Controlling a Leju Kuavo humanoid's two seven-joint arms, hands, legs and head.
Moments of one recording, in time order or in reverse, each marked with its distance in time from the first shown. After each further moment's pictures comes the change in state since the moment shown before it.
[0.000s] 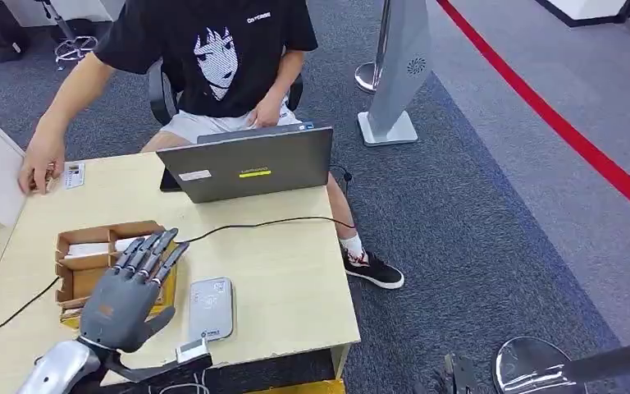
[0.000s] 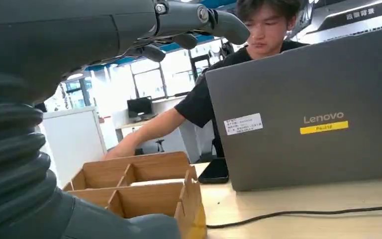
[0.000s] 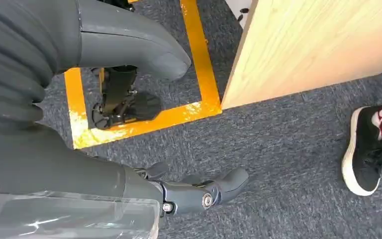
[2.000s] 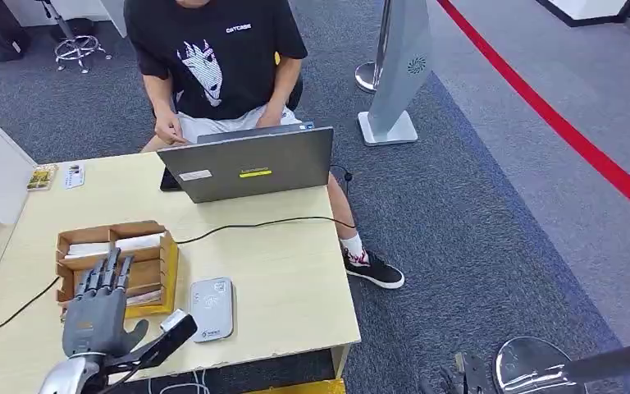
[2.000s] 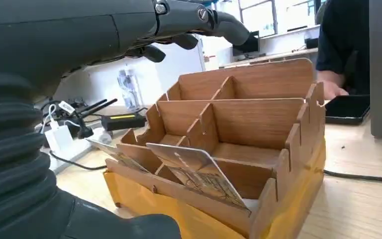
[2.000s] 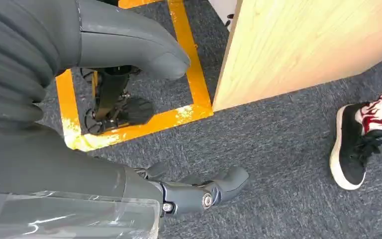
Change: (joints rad) left arm 0.075 -0.304 0.316 0.190 -0.164 0.098 0.125; right arm 0.030 0.017 0.023 -0.091 -0.065 0.055 0.045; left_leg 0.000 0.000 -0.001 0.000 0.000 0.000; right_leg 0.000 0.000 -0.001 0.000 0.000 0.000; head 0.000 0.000
